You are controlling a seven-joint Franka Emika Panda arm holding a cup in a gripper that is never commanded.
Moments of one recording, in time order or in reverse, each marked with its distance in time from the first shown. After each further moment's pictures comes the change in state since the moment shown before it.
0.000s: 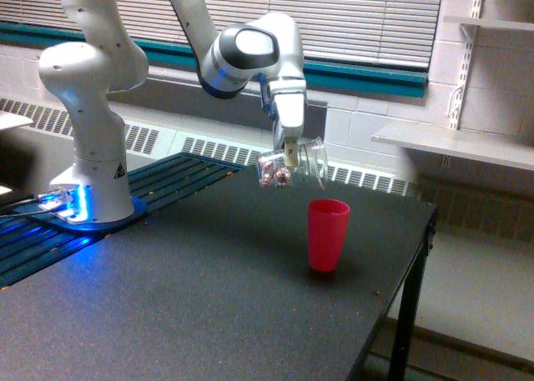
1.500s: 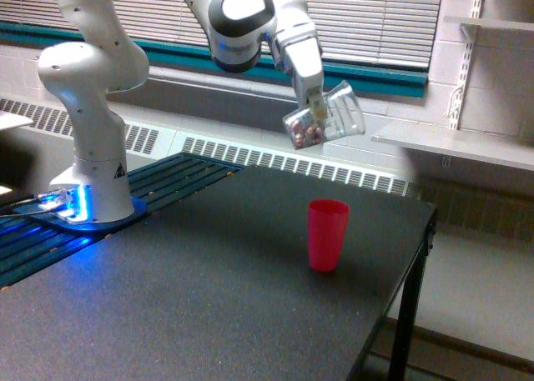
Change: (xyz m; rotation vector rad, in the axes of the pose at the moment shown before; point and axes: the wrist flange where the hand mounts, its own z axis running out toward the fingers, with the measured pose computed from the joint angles) arm 0.072 0.047 -0.052 0.167 0.148 0.143
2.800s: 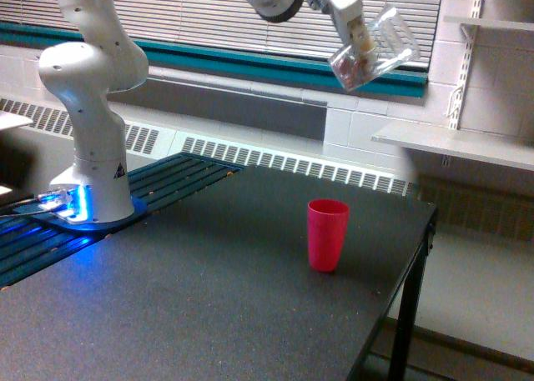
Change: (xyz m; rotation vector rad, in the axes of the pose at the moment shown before) arm 0.110 -0.002 -0.058 0.146 0.094 0.166
